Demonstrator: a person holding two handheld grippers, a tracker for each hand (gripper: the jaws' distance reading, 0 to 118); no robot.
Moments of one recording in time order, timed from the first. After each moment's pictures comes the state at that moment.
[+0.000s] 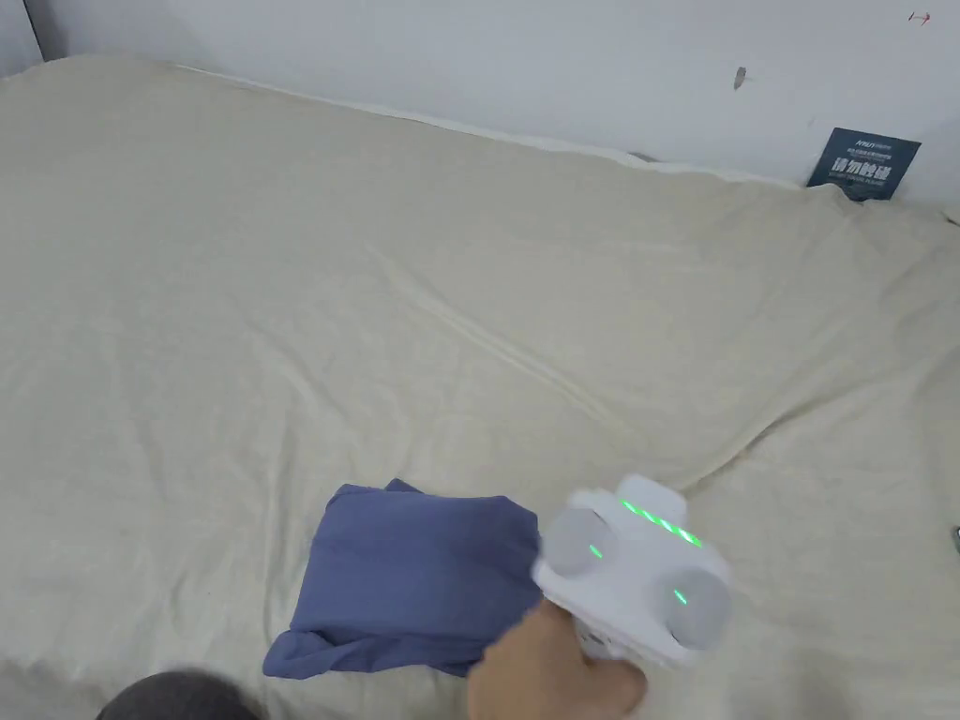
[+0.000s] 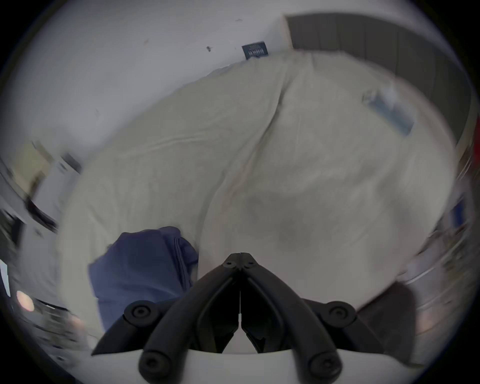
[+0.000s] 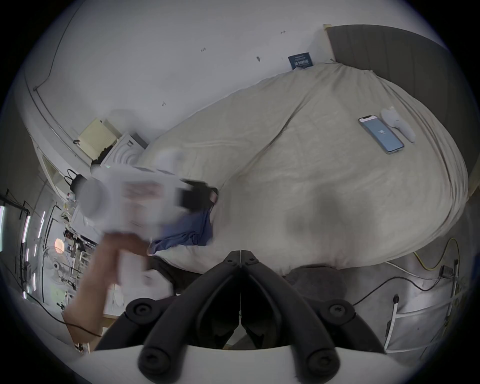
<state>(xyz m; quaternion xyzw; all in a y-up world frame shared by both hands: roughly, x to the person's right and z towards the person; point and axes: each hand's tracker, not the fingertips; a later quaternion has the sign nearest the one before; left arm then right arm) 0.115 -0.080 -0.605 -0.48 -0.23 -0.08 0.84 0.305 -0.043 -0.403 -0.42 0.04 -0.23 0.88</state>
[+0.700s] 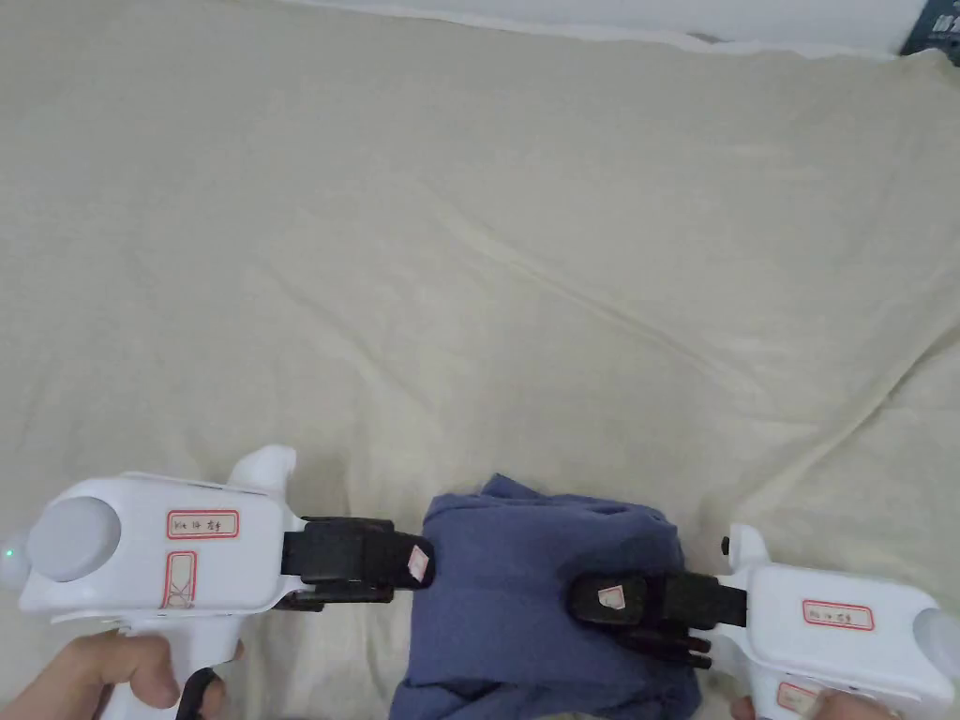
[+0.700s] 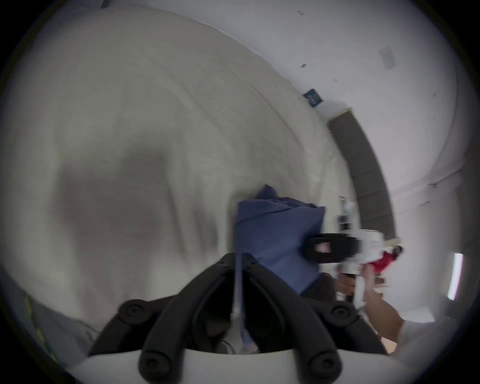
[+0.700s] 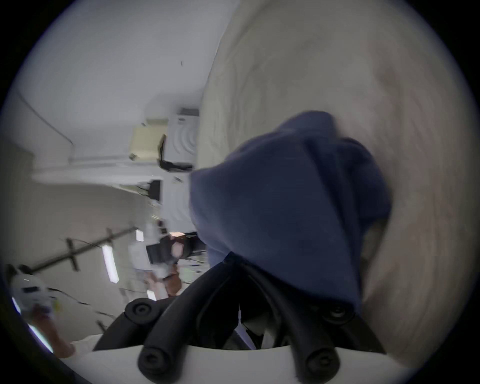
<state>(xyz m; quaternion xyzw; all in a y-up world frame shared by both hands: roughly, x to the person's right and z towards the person) -0.223 -0.152 -0.679 -0.57 -0.32 0.27 0.71 0.212 -0.245 -0.625 -0.48 0.32 -0.53 0.63</state>
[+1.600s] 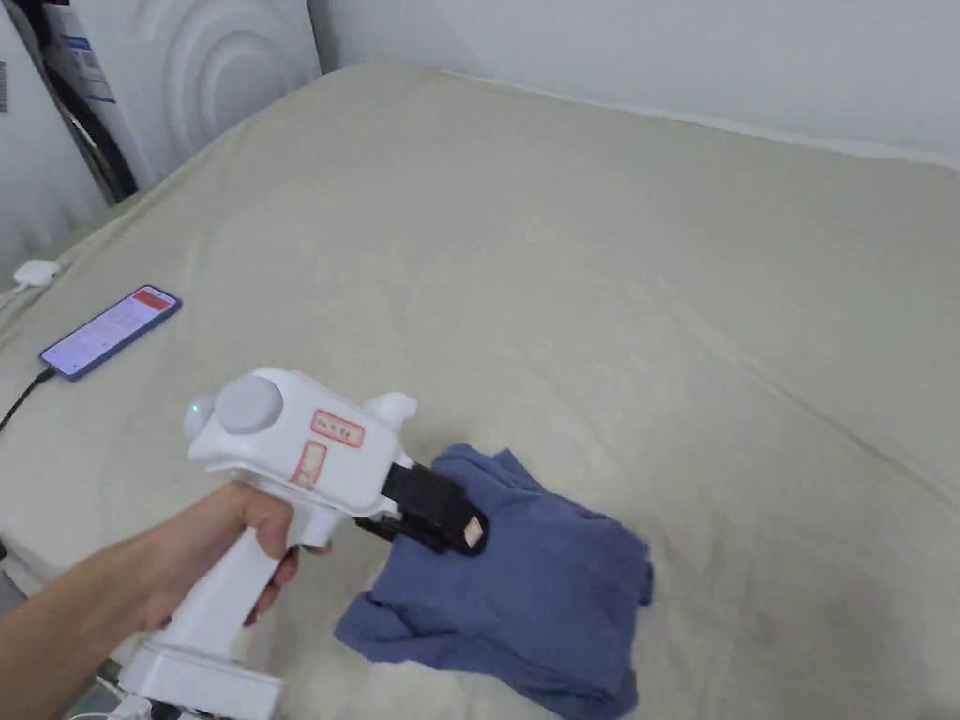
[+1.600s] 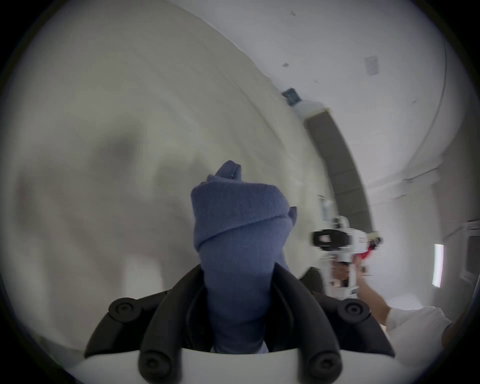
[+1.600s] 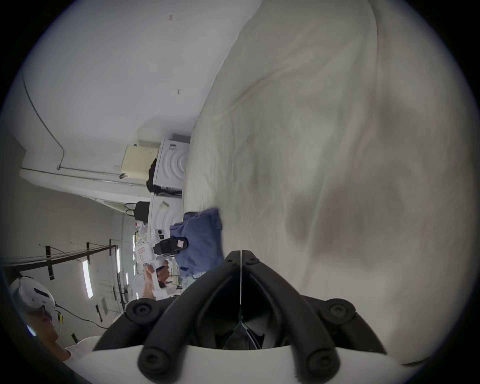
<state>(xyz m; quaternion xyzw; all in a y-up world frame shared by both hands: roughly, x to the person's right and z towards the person) -0.377 -0.103 -0.756 -0.57 -0.25 0.19 0.76 0.256 -0.165 -0.618 -0.46 0.22 -0.47 0.72</state>
